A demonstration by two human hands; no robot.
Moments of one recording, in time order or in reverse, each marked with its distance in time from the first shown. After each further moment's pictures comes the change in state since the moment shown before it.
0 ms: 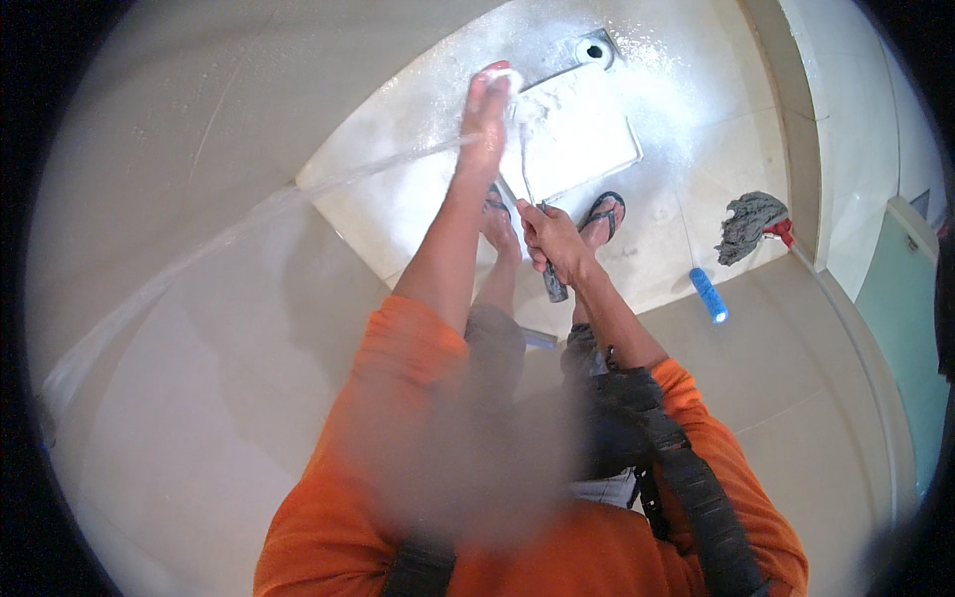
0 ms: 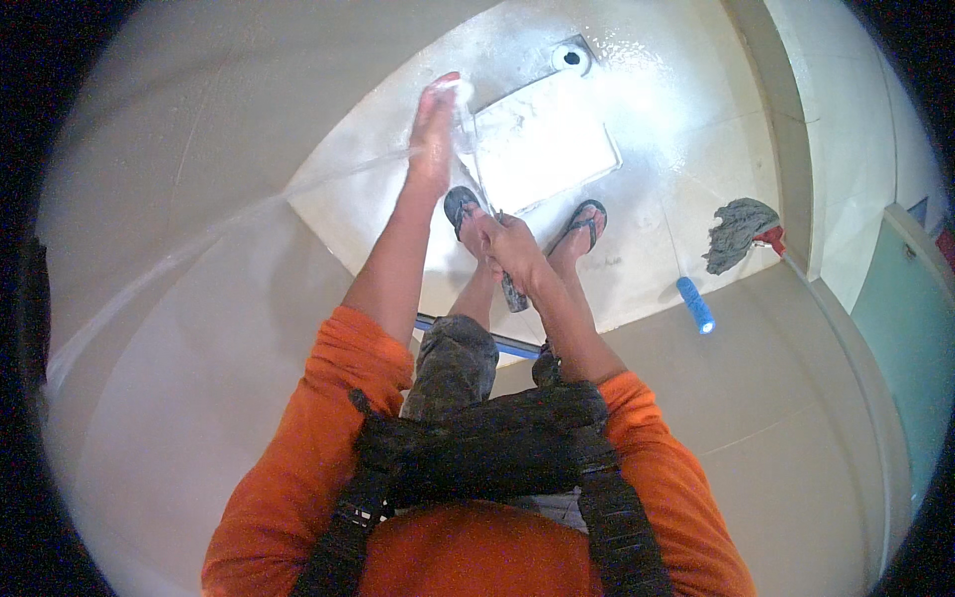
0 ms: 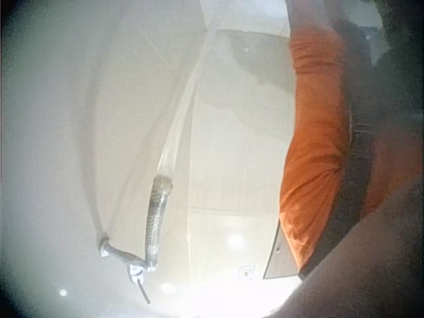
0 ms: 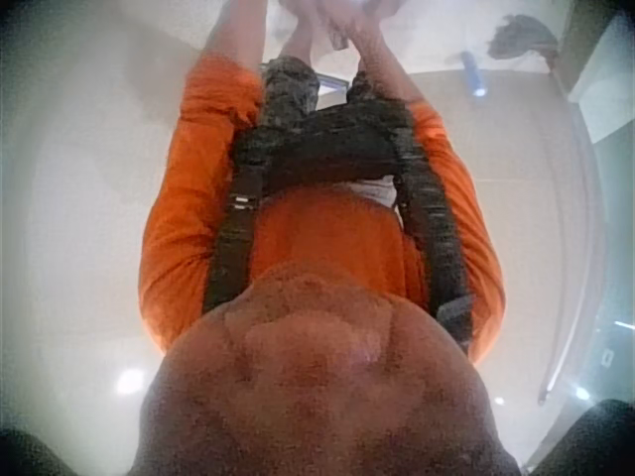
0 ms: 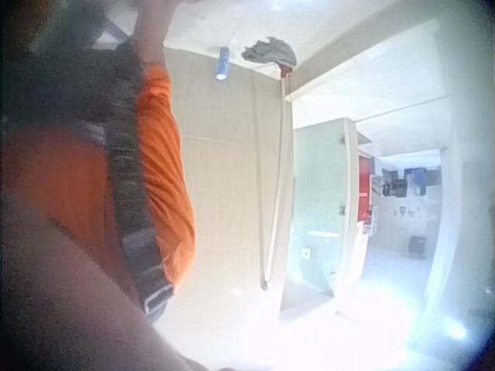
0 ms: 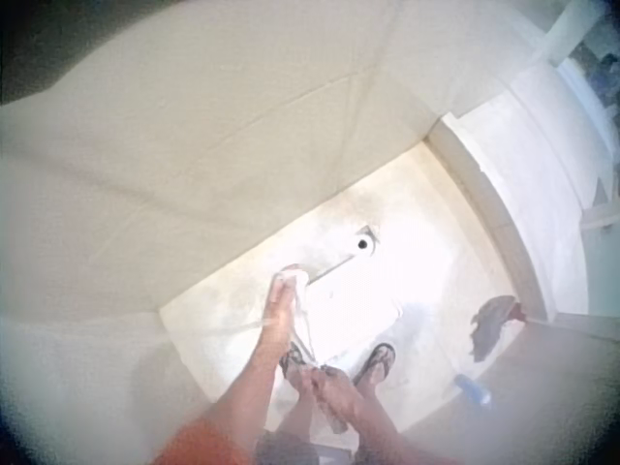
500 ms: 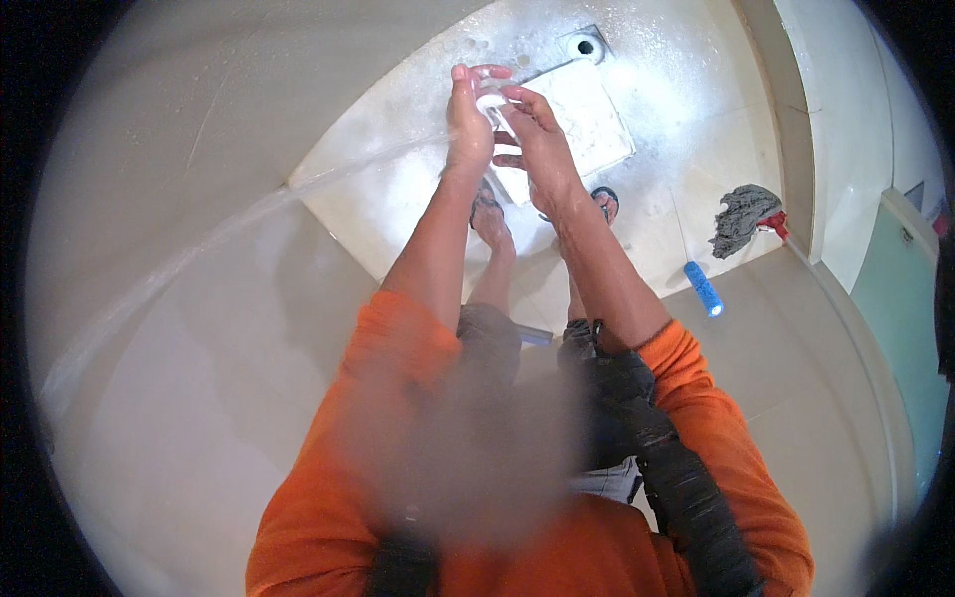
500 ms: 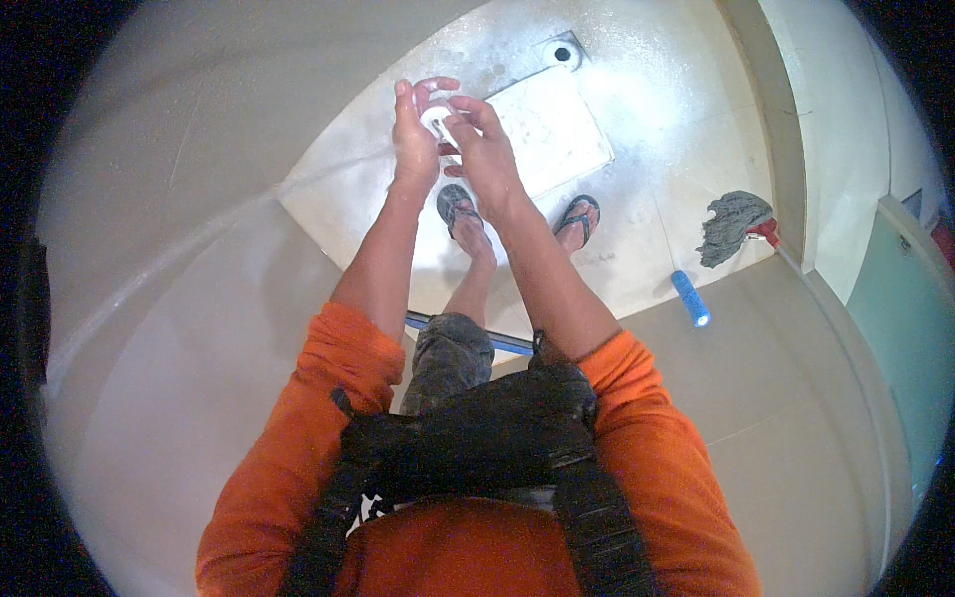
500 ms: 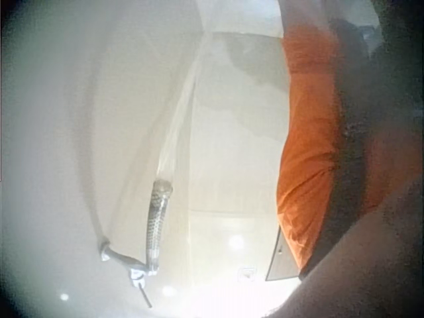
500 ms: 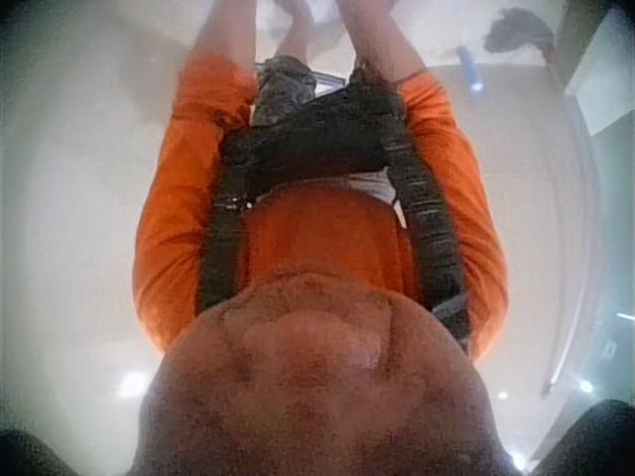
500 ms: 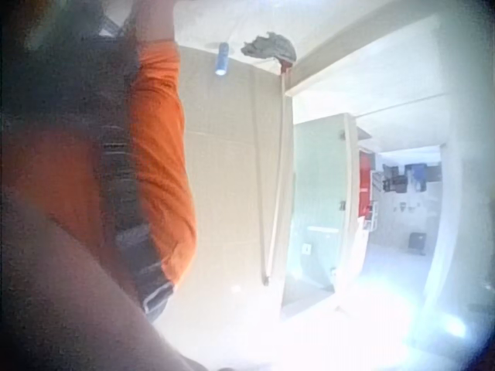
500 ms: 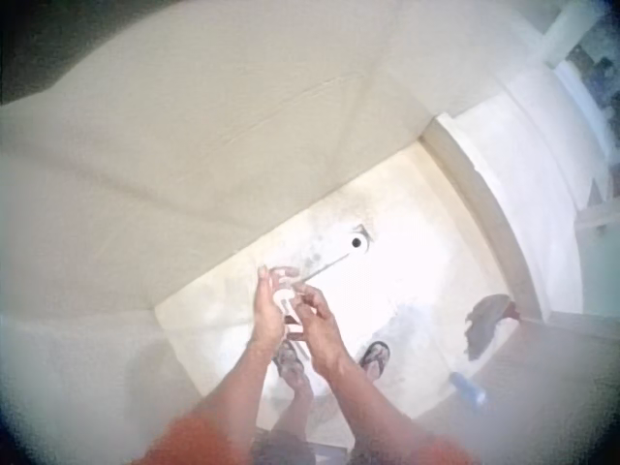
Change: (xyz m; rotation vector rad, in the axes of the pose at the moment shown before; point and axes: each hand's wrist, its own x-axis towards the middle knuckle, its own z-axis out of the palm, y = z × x) left_hand 0.000 0.026 -0.011 -0.143 -0.116 -0.192; right_hand 0.000 -0.114 0.041 0.177 0.072 -0.455
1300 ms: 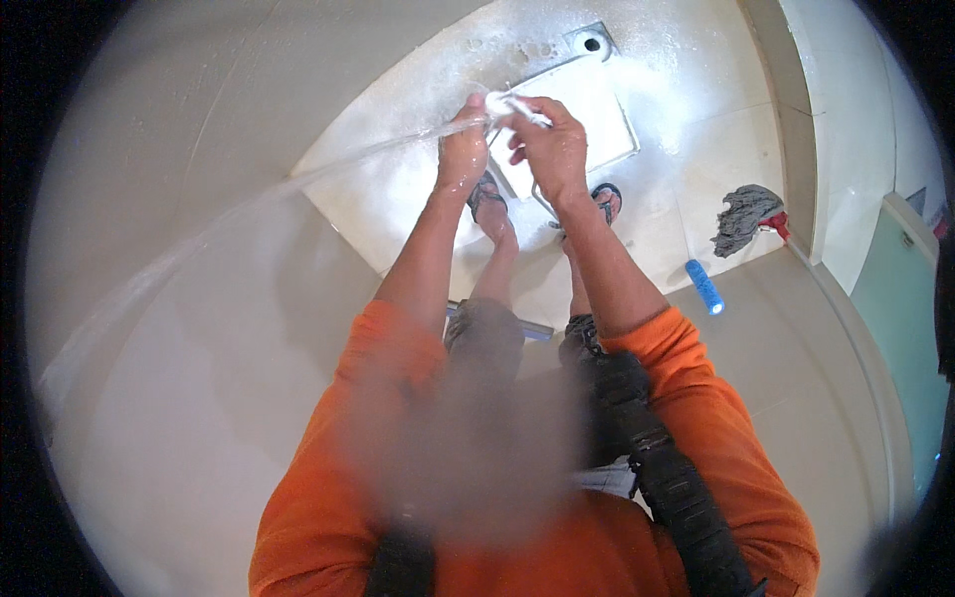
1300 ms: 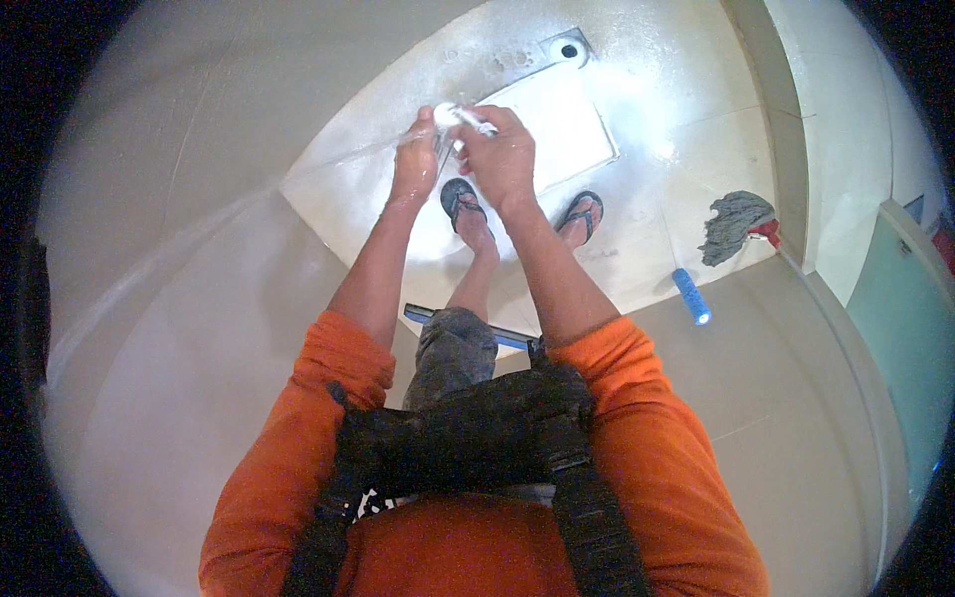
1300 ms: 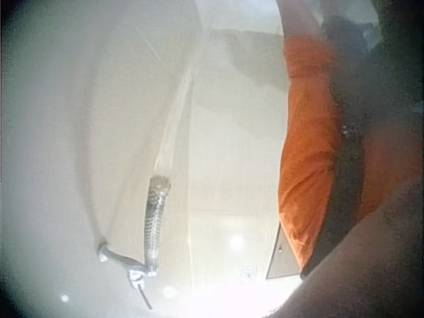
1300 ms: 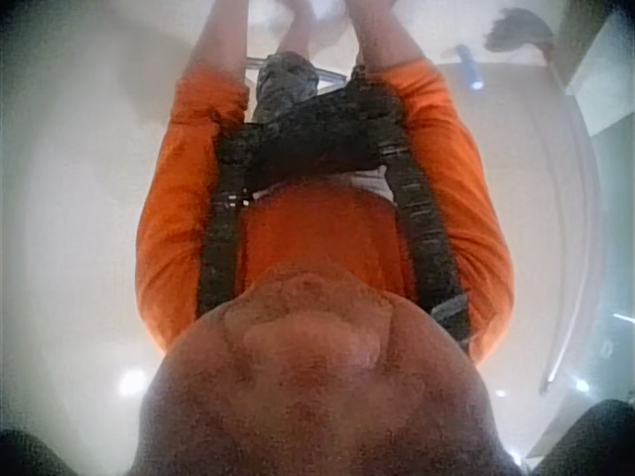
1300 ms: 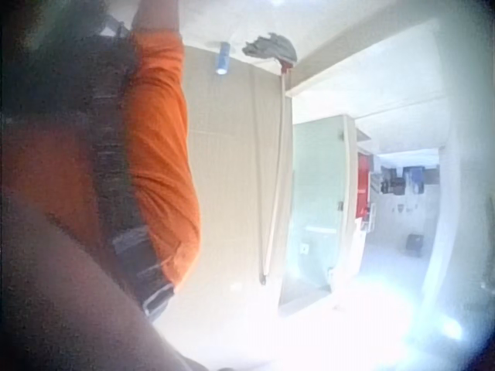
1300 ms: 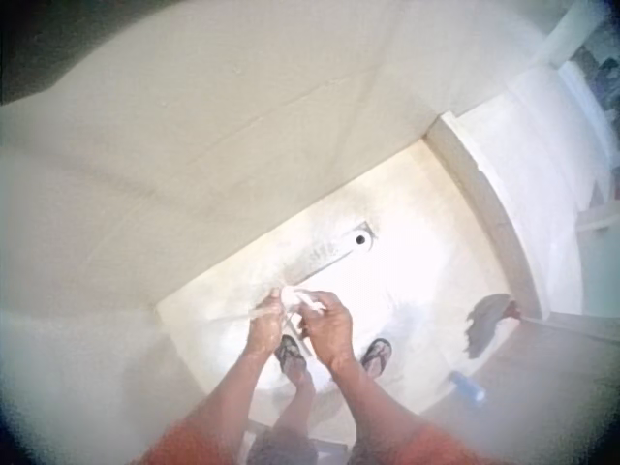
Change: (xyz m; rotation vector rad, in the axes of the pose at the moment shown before) left_hand -0.016 -0.024 -0.035 0.500 -0.014 -0.073; right_hand 0.007 0.011 -0.009 -0.347 0.132 -0.150
